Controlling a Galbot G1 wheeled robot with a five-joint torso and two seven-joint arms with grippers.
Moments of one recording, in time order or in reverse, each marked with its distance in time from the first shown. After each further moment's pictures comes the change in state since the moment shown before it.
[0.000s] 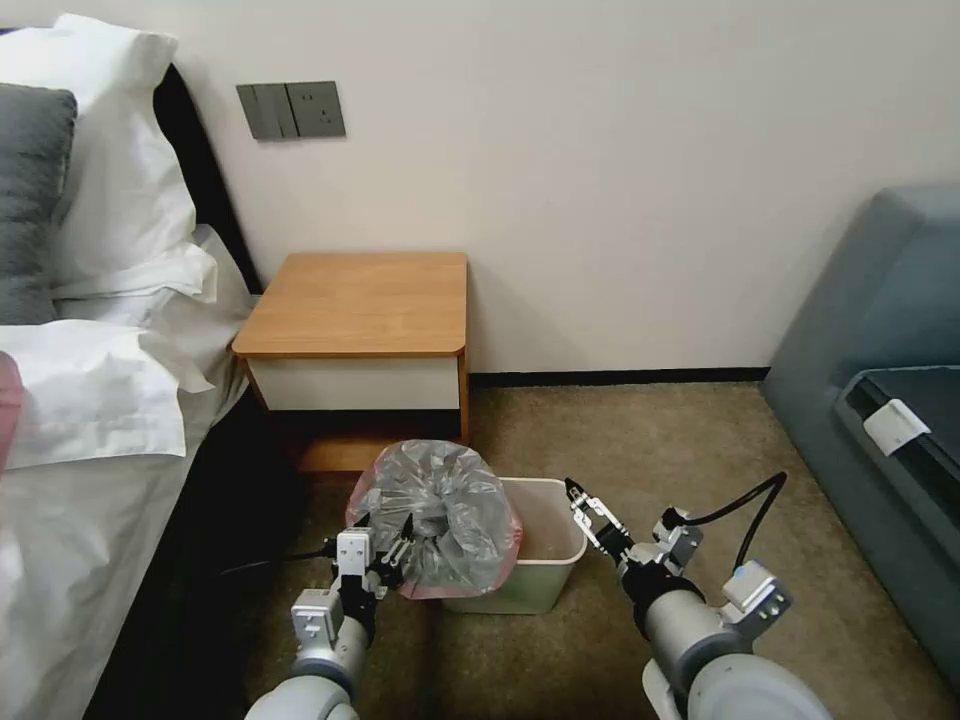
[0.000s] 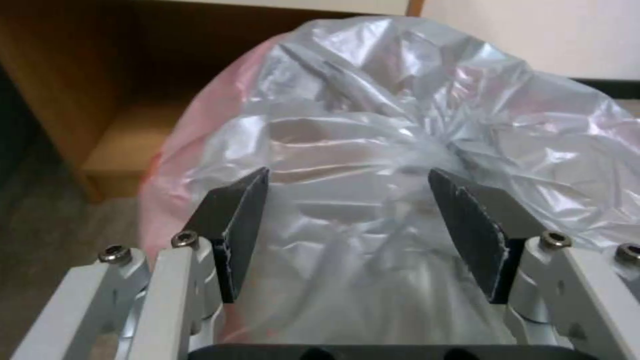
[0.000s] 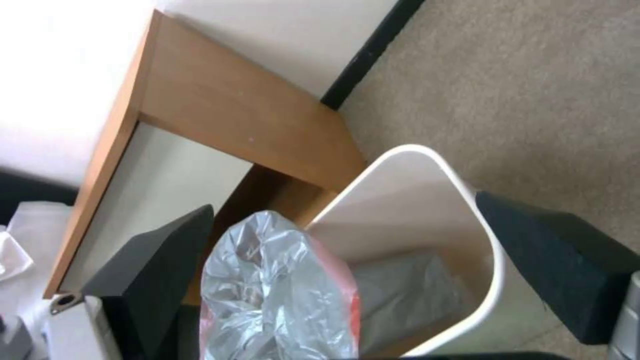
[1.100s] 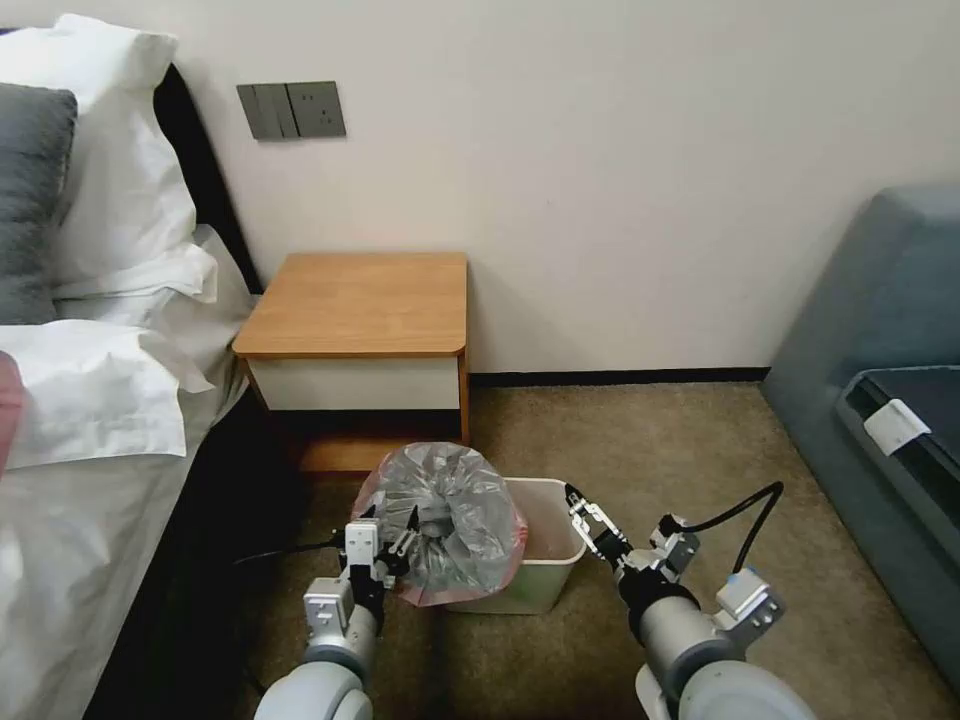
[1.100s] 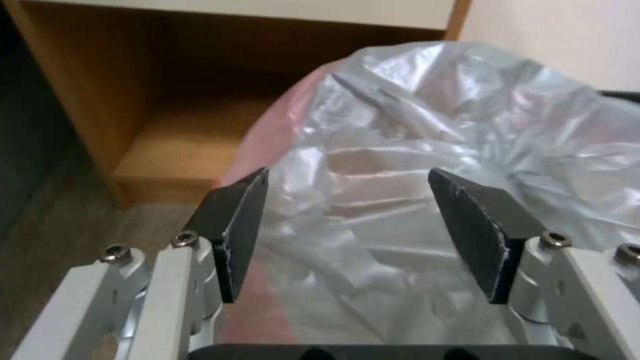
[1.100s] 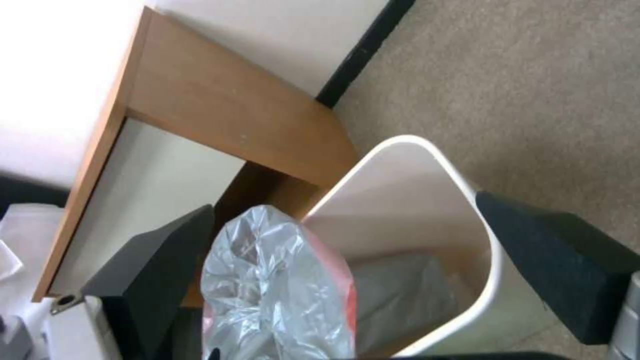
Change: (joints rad) left arm -0.047 -0.005 -0.014 0.030 -0.012 0.002 -0.054; right arm -0.005 0.034 -0.014 -0.027 -0.036 0.005 -0.018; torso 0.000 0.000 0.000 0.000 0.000
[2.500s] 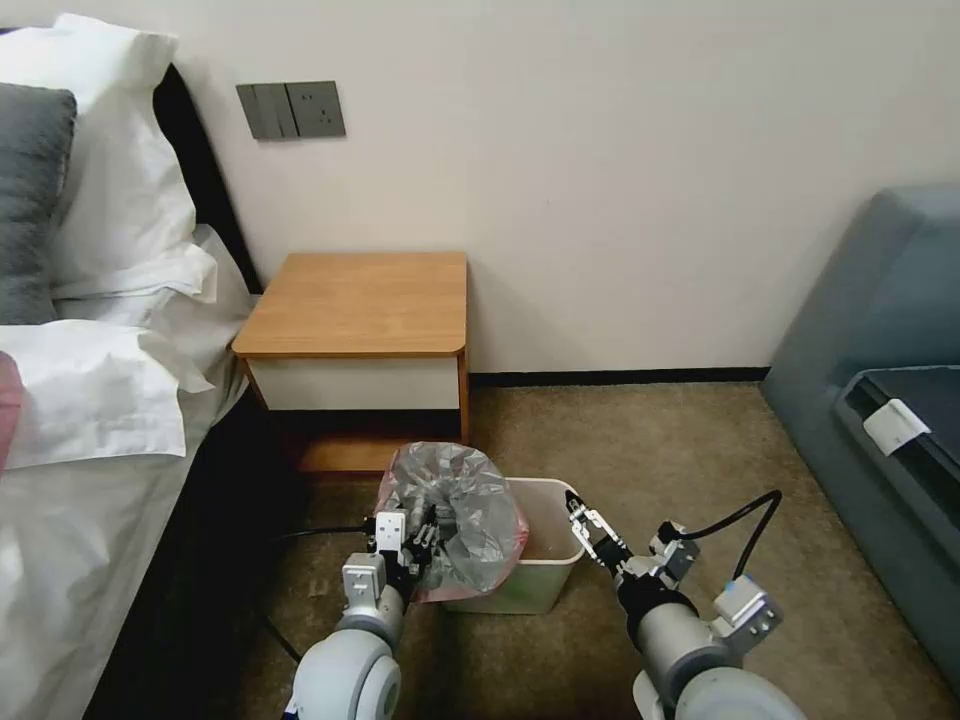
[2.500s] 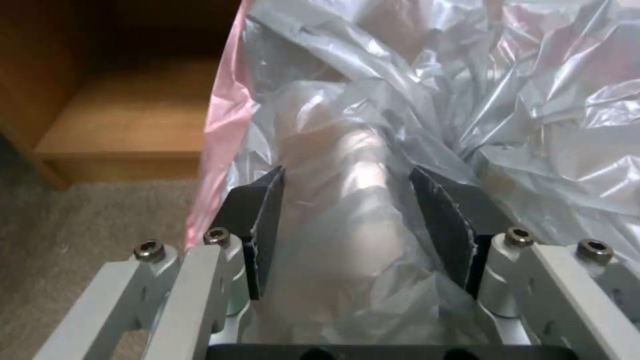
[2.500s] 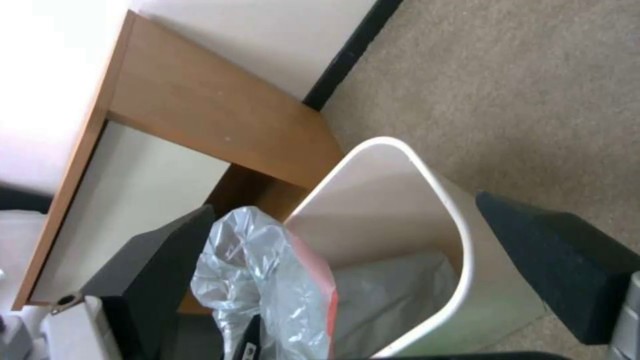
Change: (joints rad) left arm -0.121 0.002 0.100 0.105 -0.006 0.098 -0.034; right arm -0.030 0.019 0.006 -0.003 -0.030 0.006 -0.007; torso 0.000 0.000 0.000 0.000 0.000
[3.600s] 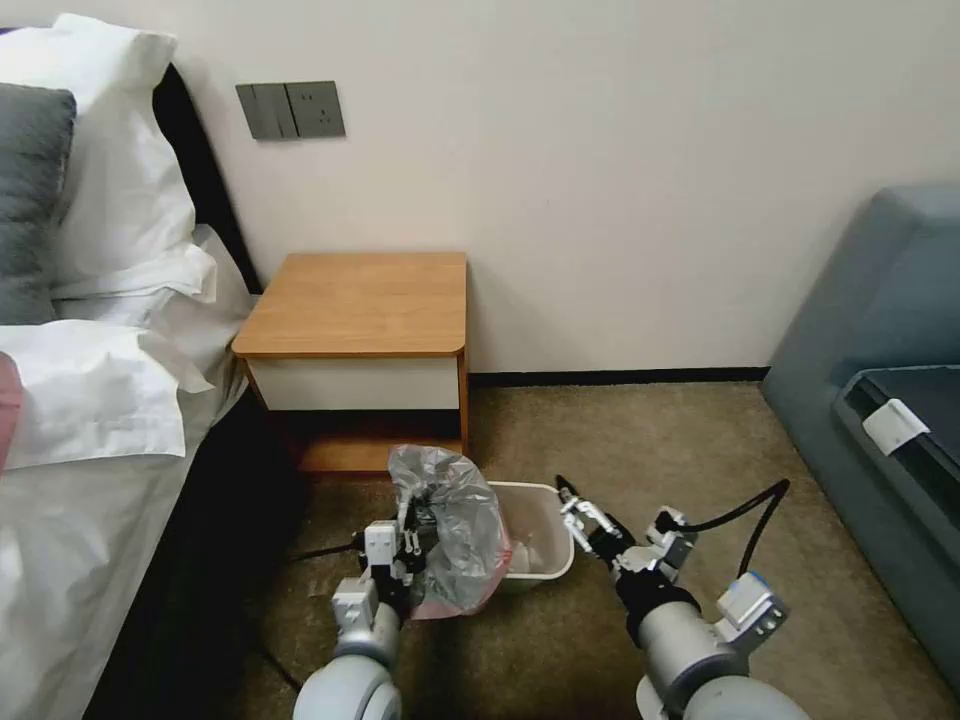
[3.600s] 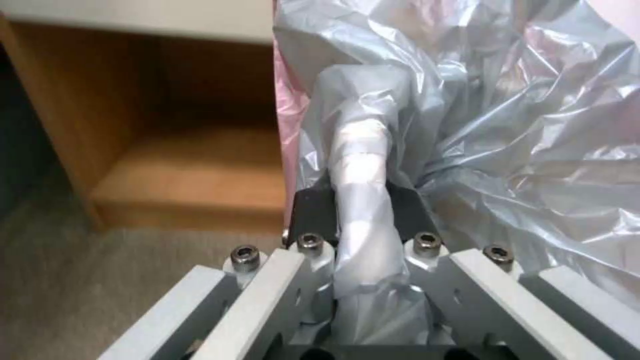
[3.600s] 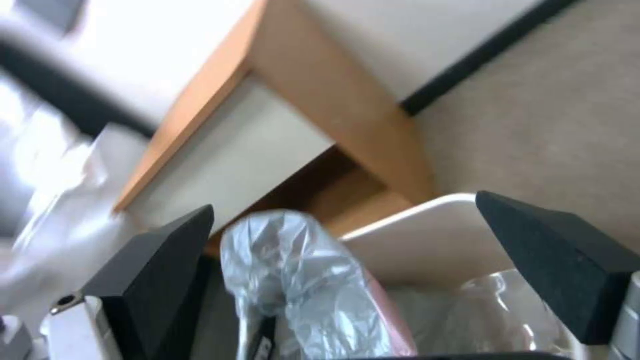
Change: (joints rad) left arm 0.136 -0.001 -0.048 -0.009 0.034 -0.362 0.031; right arm 0.045 -0.132 -0.096 0.019 -0.169 -0.020 -0.219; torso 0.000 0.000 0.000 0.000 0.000
